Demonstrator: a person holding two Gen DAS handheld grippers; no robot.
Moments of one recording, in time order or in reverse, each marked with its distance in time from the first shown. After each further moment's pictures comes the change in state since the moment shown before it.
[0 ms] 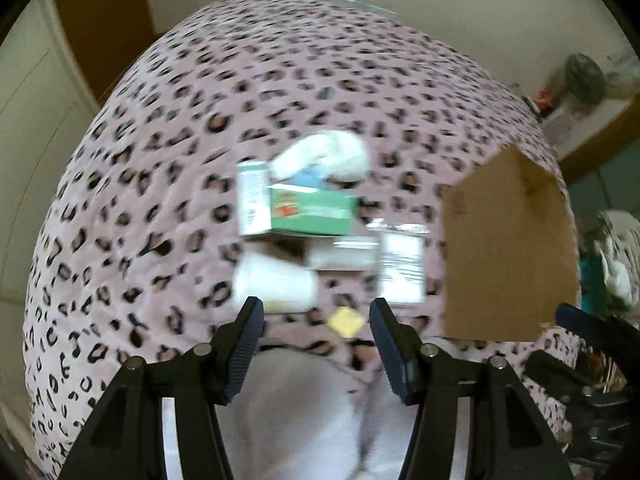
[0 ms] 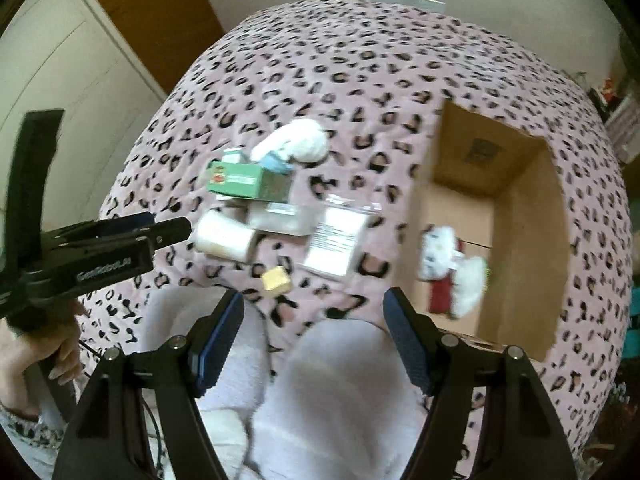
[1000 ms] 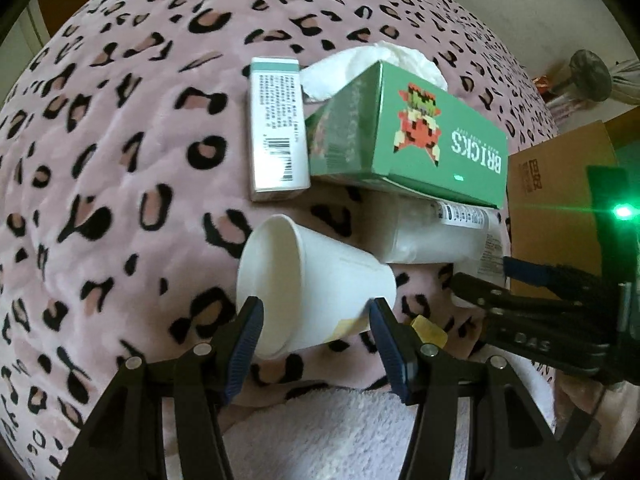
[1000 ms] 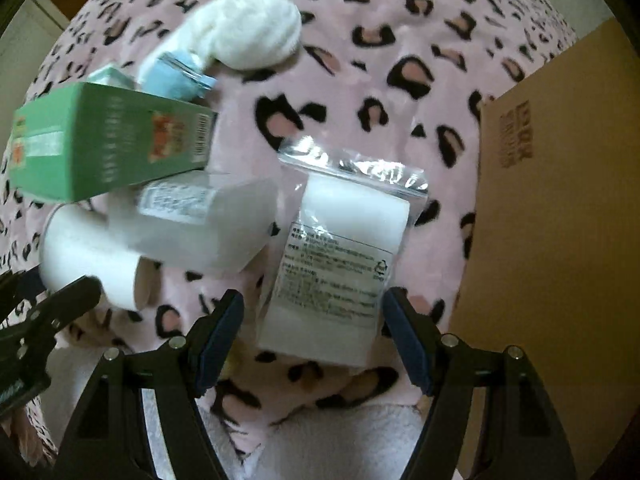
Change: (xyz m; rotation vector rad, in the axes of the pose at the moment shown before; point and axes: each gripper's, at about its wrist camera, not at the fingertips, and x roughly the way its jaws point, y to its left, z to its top) left arm 0.140 0.057 0.001 0.003 0.132 -0.143; right arm 0.224 -0.021 0.030 -0.029 0.266 -0.191
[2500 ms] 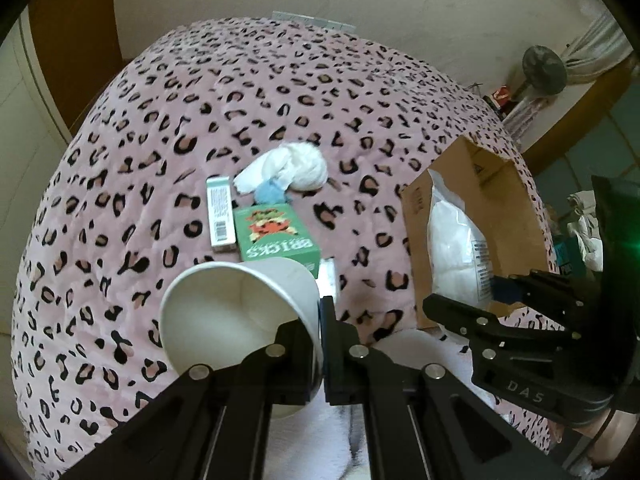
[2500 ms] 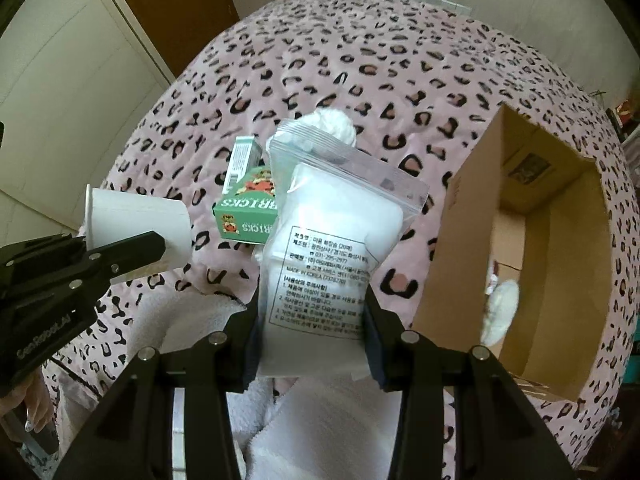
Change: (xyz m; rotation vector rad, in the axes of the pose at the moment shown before) left arm -0.150 -0.107 -0.040 0.135 -0.207 0.042; right arm -0.181 -0.003 -0.082 -0.077 -0.280 0.195
